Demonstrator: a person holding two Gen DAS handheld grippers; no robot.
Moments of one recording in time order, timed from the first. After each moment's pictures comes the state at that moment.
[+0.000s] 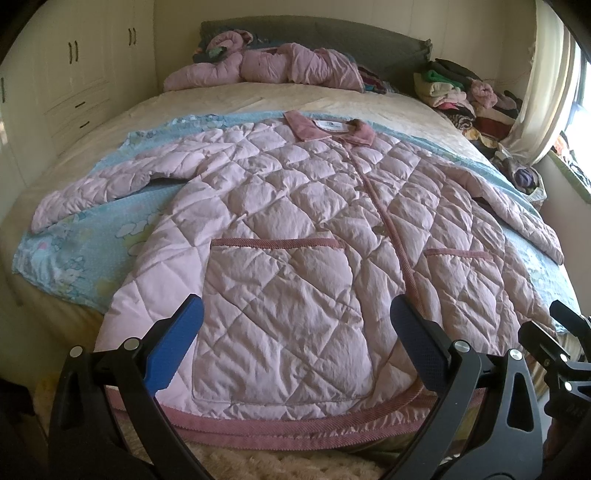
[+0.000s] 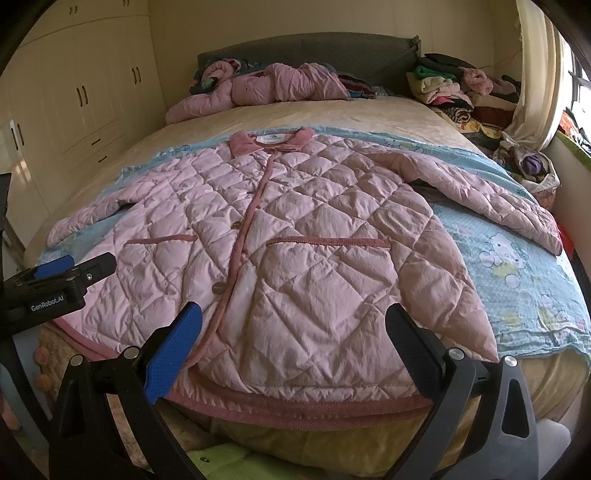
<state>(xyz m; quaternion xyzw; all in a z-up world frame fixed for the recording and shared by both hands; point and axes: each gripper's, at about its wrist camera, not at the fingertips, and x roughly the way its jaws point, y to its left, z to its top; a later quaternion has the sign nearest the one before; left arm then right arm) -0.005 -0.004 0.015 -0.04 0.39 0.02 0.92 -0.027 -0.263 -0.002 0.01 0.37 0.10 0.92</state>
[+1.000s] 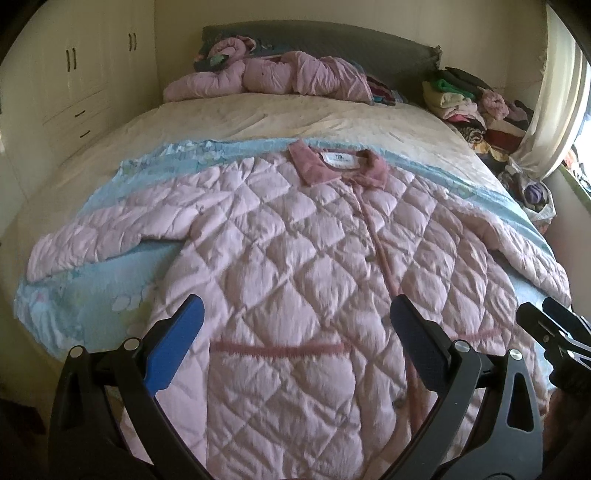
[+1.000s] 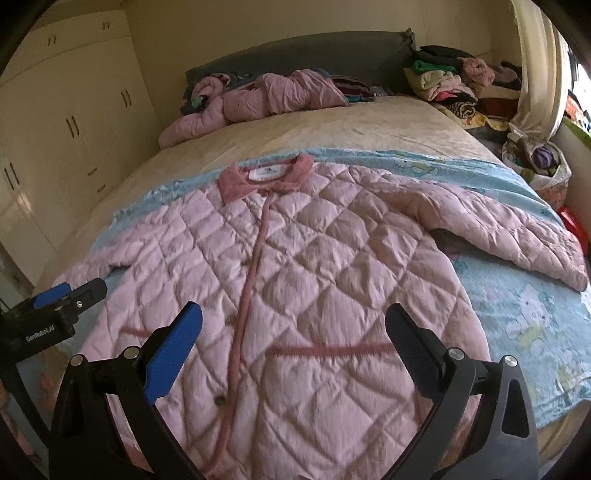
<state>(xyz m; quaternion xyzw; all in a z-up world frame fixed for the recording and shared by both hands) 0.100 0.006 0.053 -0.04 0.39 0.03 0.92 0.094 -0.270 0.037 0.07 0.37 0.11 0.92</state>
